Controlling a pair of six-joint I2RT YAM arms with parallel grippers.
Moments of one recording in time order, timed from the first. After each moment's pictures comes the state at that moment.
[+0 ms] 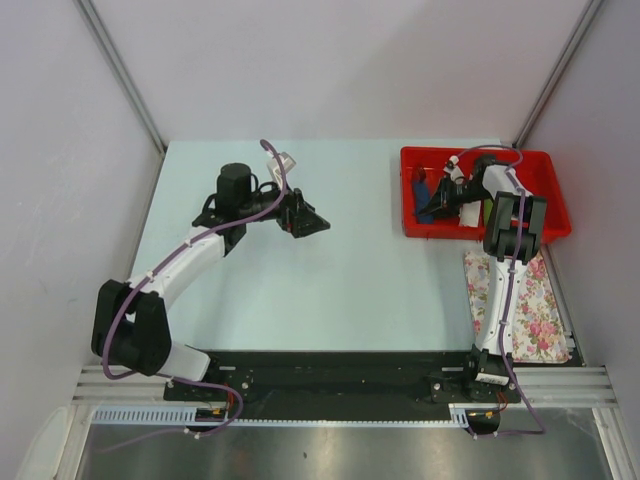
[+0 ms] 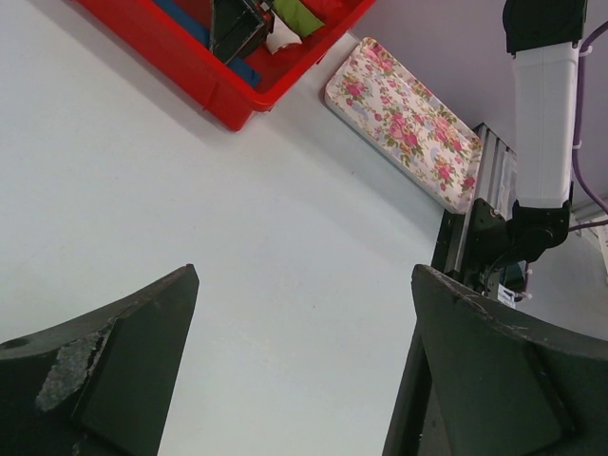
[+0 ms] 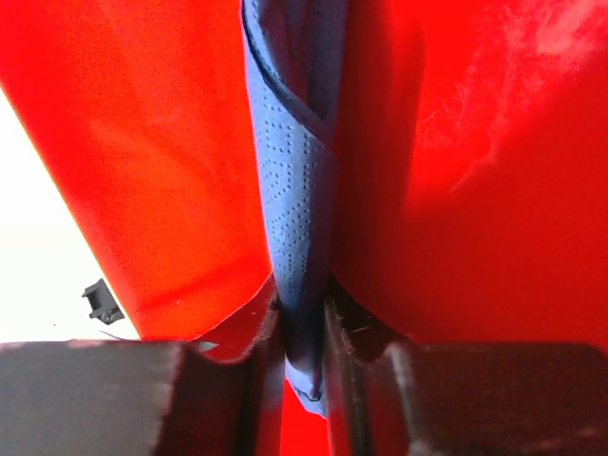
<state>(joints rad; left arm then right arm) -0.34 1.43 1.02 0.07 0.87 -0.24 -0.16 2.53 2.05 -0.98 -0.94 -0.03</state>
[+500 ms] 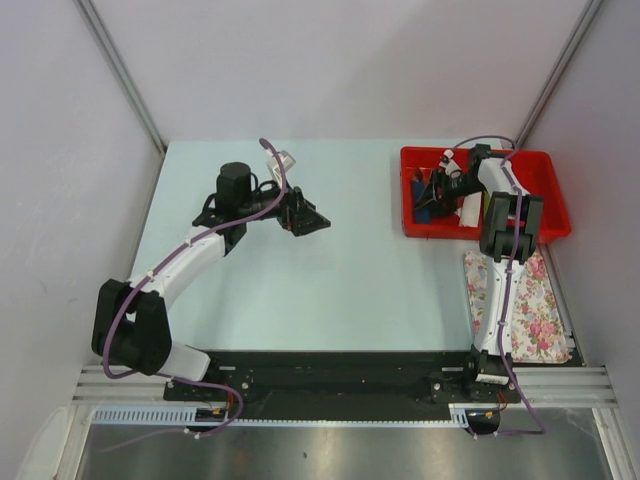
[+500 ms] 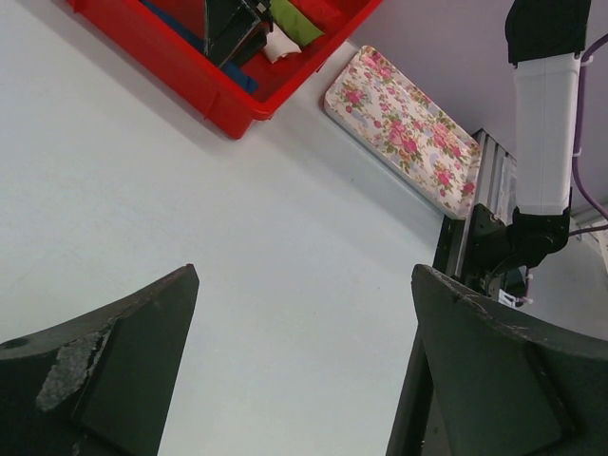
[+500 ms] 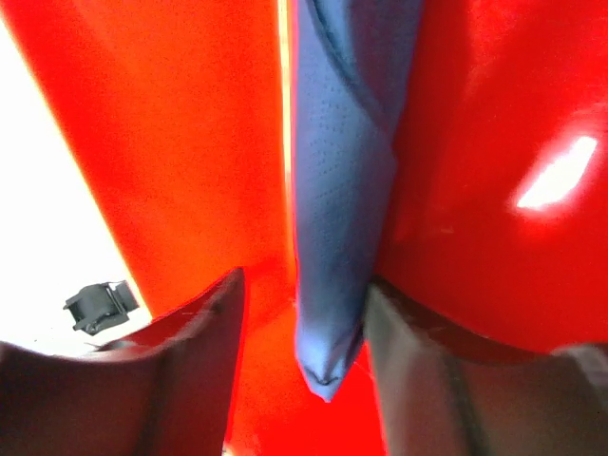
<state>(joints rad) -0.34 1.43 1.03 0.09 0.87 -0.26 -0.13 2.51 2.12 -1.05 -0.84 0.00</state>
